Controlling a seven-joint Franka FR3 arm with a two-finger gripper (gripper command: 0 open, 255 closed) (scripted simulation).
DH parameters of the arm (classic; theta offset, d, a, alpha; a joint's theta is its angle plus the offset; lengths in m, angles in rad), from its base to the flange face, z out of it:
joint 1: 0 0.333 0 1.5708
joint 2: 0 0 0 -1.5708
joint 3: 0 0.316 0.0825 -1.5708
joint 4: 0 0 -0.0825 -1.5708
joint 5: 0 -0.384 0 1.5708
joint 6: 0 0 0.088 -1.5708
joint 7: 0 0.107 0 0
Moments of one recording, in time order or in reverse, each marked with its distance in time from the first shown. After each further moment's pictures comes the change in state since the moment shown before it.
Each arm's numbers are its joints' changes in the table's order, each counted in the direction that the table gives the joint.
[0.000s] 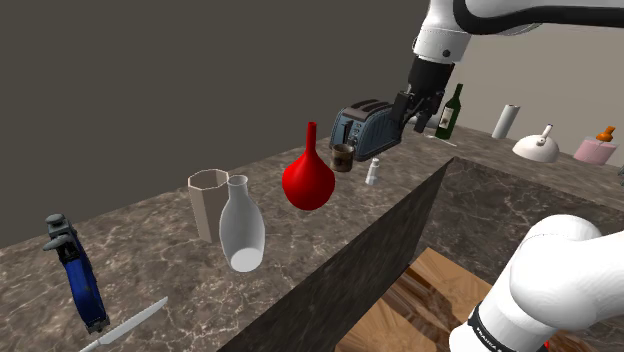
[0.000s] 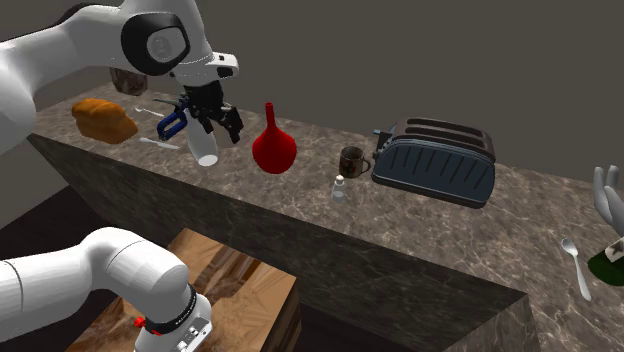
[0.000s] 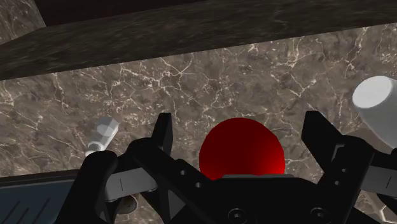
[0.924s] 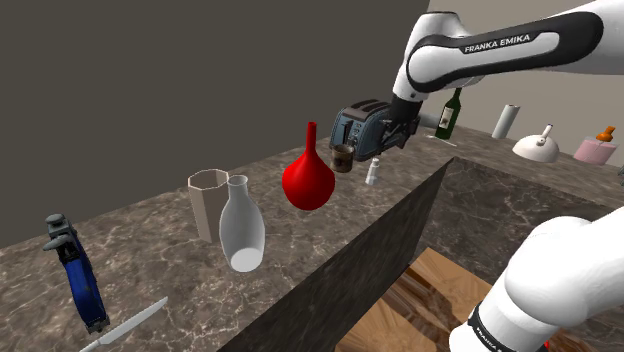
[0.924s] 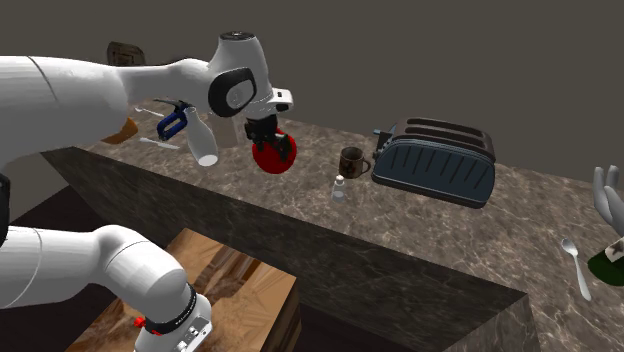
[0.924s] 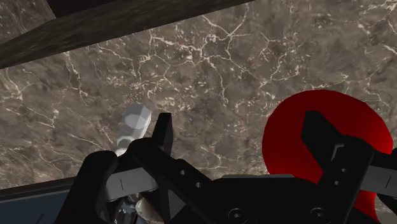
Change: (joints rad) arm -0.078 -0.241 -0.117 0.091 0.071 -0.376 -0.051
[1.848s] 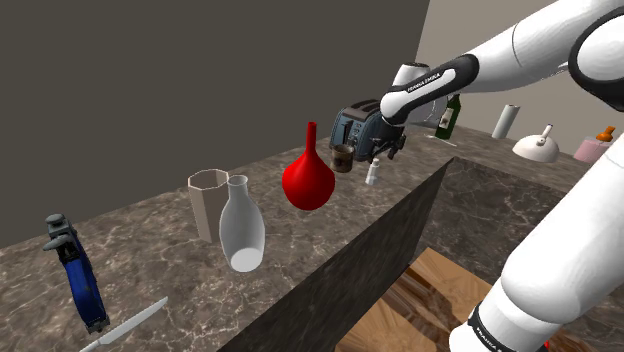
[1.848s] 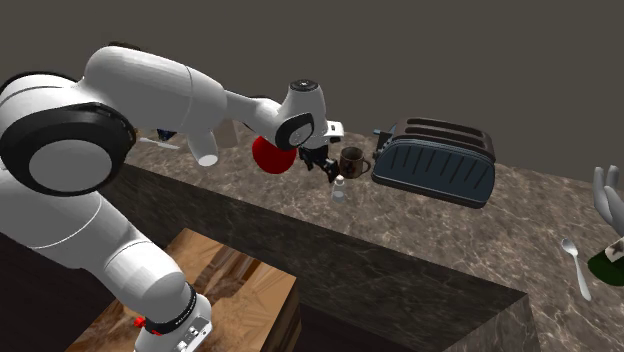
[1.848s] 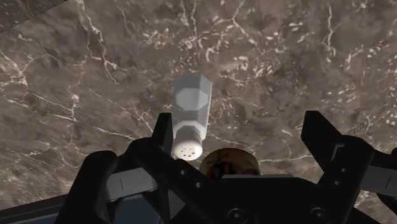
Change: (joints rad) arm -0.059 -0.443 -0.142 -0.118 -0.042 -0.379 -0.095
